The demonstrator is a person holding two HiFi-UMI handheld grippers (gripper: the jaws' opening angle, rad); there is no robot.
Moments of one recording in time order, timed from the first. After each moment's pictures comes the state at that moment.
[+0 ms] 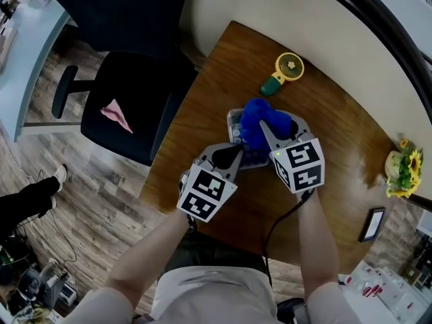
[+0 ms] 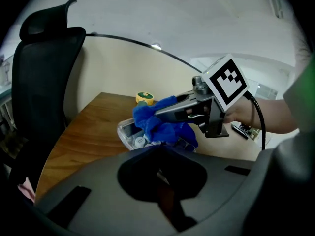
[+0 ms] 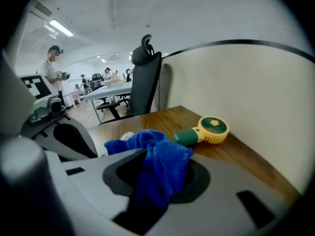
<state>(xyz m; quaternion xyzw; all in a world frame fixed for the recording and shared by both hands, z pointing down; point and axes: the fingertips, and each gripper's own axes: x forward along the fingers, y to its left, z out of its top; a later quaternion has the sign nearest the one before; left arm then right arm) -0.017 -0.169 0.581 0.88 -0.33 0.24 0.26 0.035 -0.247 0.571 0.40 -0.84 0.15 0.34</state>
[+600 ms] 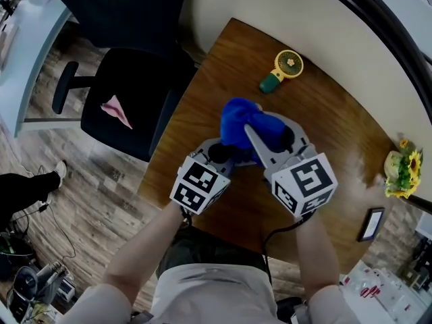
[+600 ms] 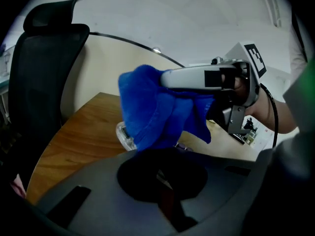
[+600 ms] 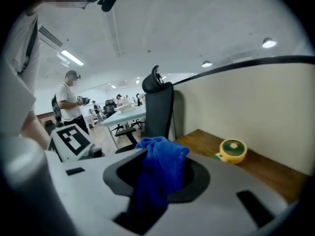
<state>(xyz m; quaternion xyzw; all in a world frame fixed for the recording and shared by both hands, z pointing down) -0.014 -0.172 0.578 0.89 -0.32 0.20 0.27 -0.012 -0.223 0.490 0.35 -0.90 0.17 0.20</state>
